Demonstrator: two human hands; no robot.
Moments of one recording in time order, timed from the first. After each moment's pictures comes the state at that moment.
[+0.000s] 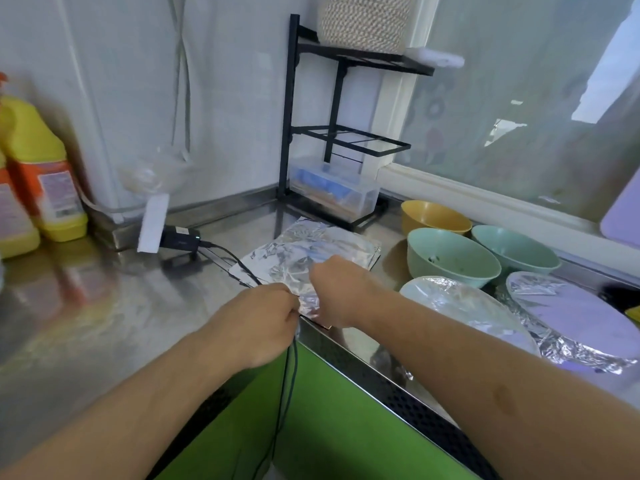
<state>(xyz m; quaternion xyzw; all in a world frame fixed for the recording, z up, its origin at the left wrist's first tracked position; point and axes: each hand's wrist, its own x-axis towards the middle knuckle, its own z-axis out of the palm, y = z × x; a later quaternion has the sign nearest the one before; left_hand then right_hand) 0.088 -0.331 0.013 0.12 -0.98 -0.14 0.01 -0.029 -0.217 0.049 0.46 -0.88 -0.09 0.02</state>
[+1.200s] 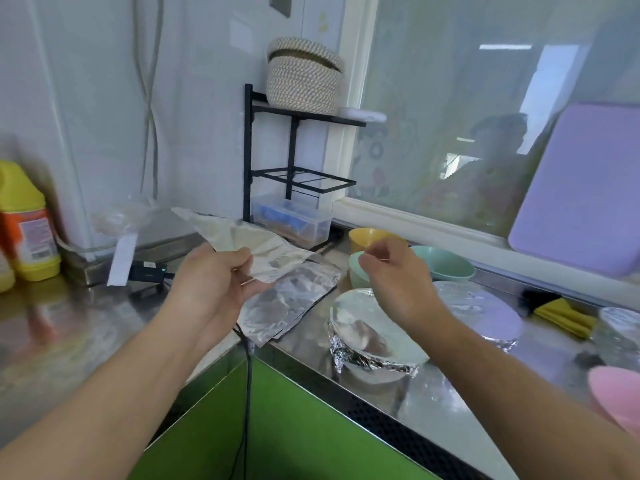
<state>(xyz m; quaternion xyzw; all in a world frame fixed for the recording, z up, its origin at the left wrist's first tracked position) 0.107 -0.265 0.108 0.17 -0.45 -0.83 0.29 -0.014 -0.060 0.118 0.23 -0.84 0.49 0.06</state>
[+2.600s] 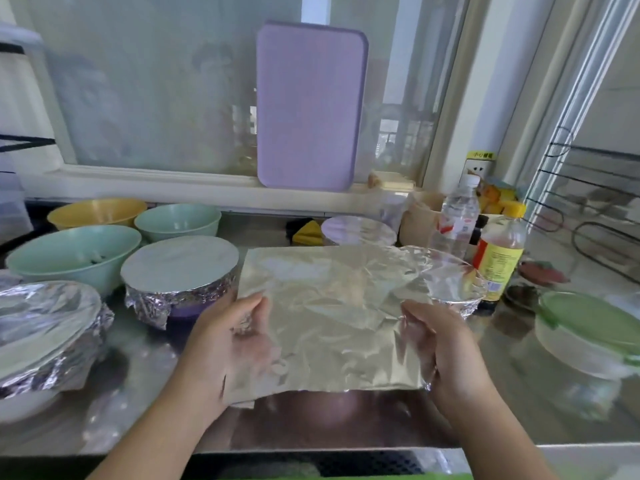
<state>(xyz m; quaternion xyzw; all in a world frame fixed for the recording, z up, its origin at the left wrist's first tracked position) -0.030 0.113 0.008 0.05 -0.46 -0.89 -0.04 0.016 0.371 0.013 -0.07 -0.59 0.80 0.10</state>
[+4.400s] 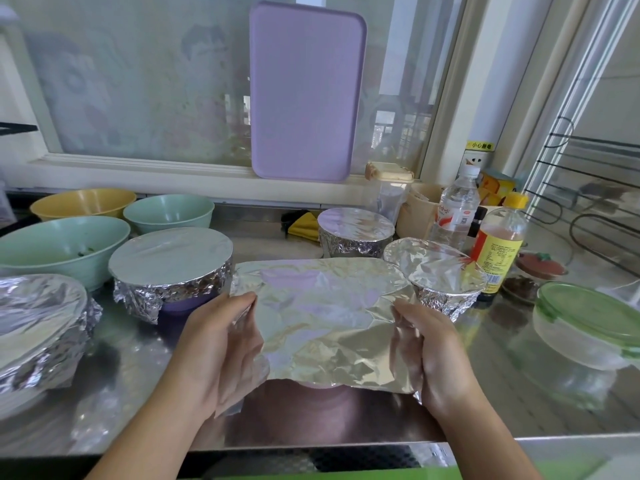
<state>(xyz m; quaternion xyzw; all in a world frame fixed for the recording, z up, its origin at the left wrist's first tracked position) -0.066 0.101 -0.003 0.14 -0.61 -0.78 -0.08 0.021 0.352 0.011 -0.09 -0.60 0.79 0.11</state>
